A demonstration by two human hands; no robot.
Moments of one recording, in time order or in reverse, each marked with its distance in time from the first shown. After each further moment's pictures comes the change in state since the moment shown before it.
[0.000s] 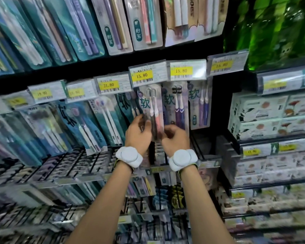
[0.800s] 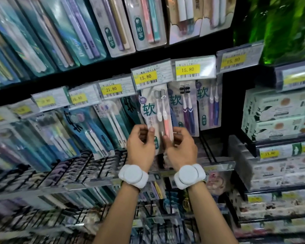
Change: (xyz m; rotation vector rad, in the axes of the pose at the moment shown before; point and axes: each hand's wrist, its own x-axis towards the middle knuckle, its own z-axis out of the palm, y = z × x) left_hand -0.020 -0.017 -0.002 -0.157 0.186 0.102; right_hand -0.017 0.002 0.008 0.110 0.105 -0.026
